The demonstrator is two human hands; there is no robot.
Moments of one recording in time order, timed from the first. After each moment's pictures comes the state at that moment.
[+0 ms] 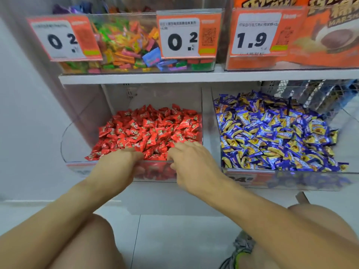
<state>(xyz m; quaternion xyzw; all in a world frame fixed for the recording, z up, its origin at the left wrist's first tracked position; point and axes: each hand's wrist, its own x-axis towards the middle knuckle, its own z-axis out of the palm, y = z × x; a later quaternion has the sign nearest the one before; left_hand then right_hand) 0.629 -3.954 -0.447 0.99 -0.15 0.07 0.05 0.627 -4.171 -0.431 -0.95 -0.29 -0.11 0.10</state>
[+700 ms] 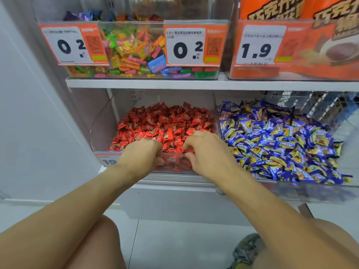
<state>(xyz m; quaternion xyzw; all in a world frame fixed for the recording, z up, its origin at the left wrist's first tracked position) 0.670 -4.001 -0.436 0.99 -0.10 0.02 0.08 0.657 -4.201 -0.413 -0.95 -0.25 -0.13 0.11</state>
